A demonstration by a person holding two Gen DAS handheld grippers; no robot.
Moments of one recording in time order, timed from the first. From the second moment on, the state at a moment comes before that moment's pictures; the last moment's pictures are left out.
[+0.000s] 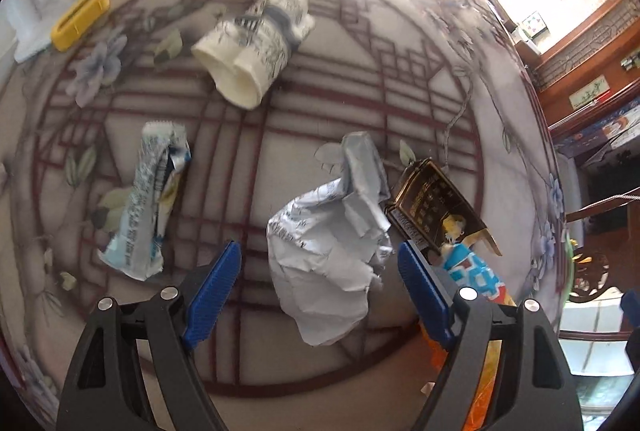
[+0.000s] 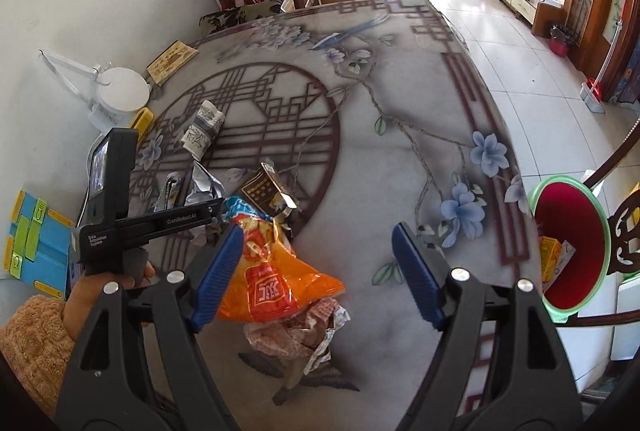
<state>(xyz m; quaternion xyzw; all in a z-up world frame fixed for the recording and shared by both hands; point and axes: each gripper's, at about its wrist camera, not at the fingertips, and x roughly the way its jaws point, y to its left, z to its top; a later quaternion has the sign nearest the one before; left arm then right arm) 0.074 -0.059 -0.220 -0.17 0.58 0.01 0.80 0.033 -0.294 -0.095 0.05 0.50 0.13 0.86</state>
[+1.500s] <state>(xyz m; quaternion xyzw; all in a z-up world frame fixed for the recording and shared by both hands) 0.018 0.000 -0.211 -0.15 0.57 0.03 0.81 0.051 -0.152 -0.183 -0.06 0.62 0.23 0.75</state>
